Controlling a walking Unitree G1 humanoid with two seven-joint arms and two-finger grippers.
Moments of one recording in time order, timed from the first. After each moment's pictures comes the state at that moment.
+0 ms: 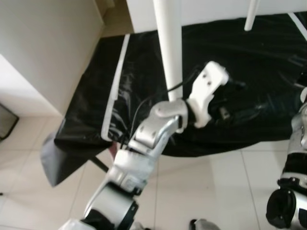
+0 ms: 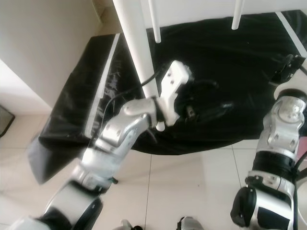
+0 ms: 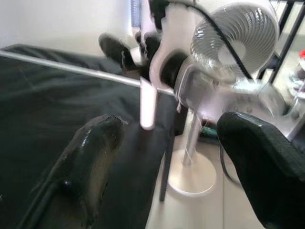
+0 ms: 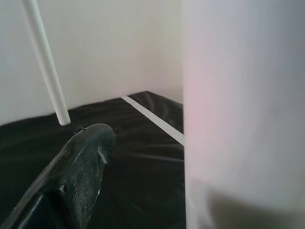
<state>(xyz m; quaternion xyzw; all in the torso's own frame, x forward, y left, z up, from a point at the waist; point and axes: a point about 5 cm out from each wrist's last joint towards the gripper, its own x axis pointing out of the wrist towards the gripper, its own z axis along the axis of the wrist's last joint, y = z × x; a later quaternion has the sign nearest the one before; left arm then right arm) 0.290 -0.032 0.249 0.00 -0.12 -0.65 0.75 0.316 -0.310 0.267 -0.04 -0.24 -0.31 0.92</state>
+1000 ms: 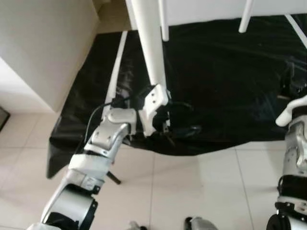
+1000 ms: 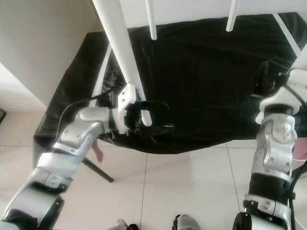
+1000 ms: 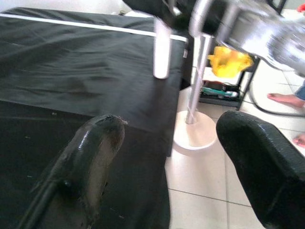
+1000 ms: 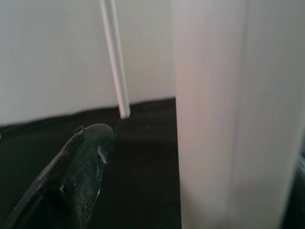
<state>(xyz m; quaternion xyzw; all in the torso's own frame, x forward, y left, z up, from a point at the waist) 0.324 0.043 0.225 0.10 -0.08 -0.67 0.73 0.292 -0.281 0.233 -0.03 -0.24 -0.17 0.96</state>
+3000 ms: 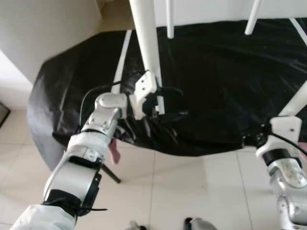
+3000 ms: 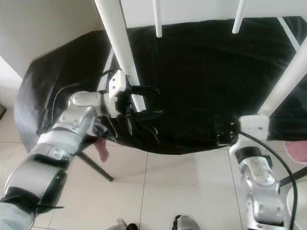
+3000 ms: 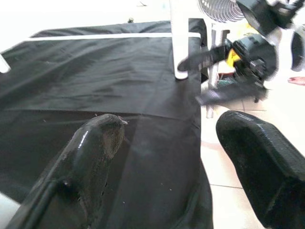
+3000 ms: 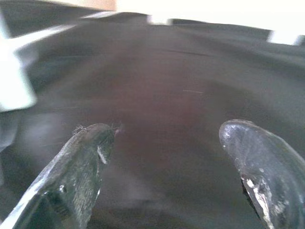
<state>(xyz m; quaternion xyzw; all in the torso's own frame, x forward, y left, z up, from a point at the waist) 0.357 0.065 0.239 0.16 -0.13 -0.66 0.73 0.250 -0.218 0.179 -0.12 -0.06 0.14 0.98</state>
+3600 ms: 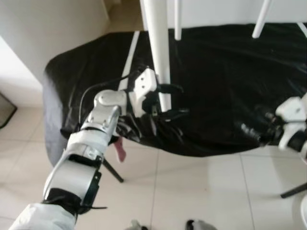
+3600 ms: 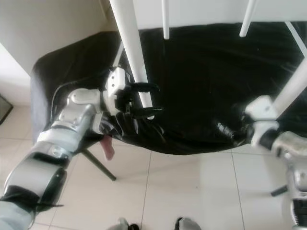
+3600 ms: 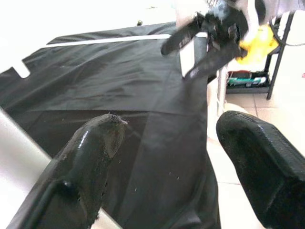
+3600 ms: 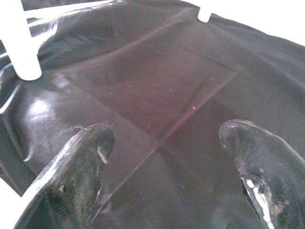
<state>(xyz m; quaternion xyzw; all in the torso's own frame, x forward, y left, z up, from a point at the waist) 0.359 0.067 0.241 0.18 -0.13 -0.65 0.72 0.280 -0.283 0.223 -0.22 -0.01 0.22 0.95</state>
